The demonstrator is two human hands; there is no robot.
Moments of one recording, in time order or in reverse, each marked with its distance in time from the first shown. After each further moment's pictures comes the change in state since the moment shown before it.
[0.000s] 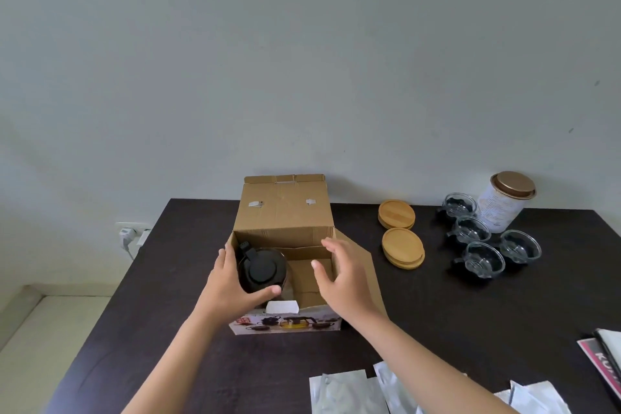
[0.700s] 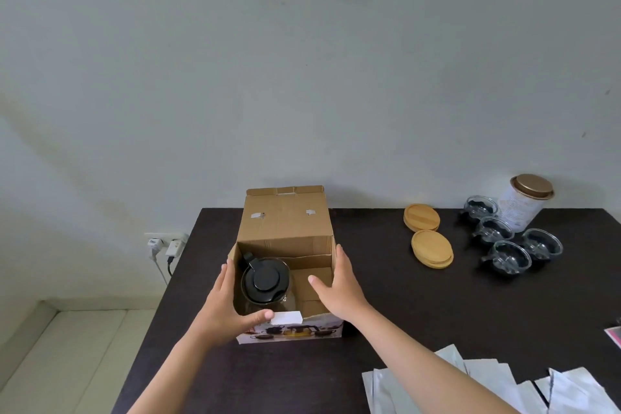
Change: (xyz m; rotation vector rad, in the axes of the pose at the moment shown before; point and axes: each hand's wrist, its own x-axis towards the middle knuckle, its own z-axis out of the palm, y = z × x) left_hand -0.021 -0.081 -0.068 -0.101 -0.095 0.135; right_hand 0.000 -0.047 0.081 -0.084 -0.332 0.439
